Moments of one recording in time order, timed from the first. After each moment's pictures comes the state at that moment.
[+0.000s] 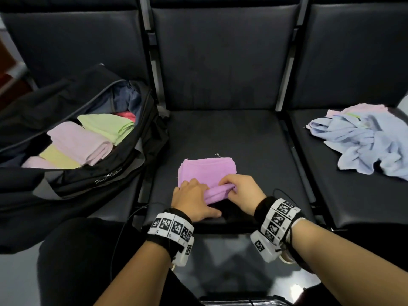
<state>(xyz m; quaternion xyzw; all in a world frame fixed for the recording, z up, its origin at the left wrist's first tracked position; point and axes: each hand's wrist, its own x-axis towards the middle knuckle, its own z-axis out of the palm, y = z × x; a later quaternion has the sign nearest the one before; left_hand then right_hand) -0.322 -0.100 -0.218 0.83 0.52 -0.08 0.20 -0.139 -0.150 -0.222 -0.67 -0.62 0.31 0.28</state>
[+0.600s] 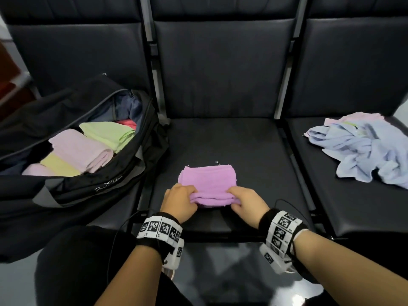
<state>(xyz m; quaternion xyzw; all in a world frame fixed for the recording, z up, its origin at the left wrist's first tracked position) -0.347 -0.078 -0.225 0.82 0.53 0.04 0.23 -0.128 -0.162 -0.229 -0.66 -0.67 0.27 0.21</state>
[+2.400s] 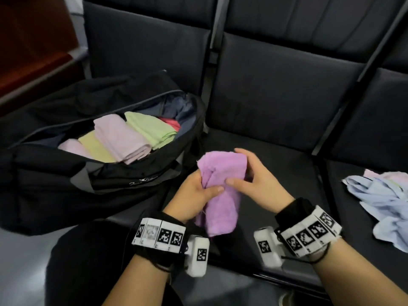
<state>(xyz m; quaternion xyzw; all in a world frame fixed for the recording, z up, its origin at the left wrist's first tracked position) -0.400 -0.051 -0.150 0.57 0.42 0.39 0.59 -0.204 -0.062 -0.109 -0.56 -0.64 0.42 0.33</state>
